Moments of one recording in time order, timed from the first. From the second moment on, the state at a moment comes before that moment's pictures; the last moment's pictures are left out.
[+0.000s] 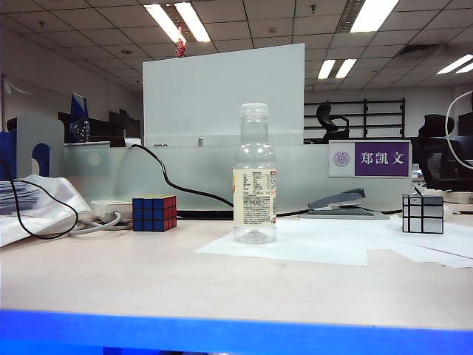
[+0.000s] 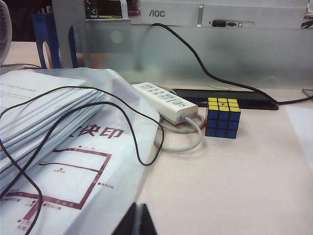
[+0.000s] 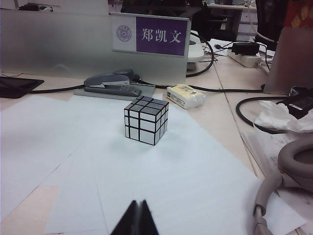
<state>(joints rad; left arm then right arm) -0.05 0.00 0.01 -0.01 0.00 0.03 -0.06 0.00 0.01 -0.04 -0.02 -0.03</state>
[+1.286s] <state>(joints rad) -0.05 0.00 0.01 0.00 0.64 -0.53 -0.06 0.00 0.01 0.27 -0.42 0.64</state>
